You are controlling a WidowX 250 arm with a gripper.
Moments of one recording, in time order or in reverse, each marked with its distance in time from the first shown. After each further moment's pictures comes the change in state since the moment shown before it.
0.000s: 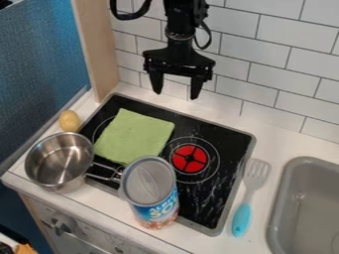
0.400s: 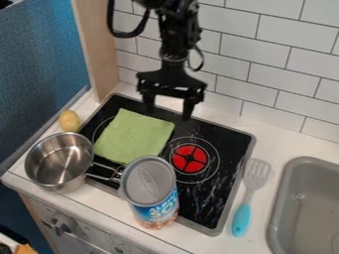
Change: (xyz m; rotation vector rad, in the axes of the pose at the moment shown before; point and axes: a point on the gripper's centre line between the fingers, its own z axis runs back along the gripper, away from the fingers) arm -0.032 0.015 -0.022 0.026 0.107 0.041
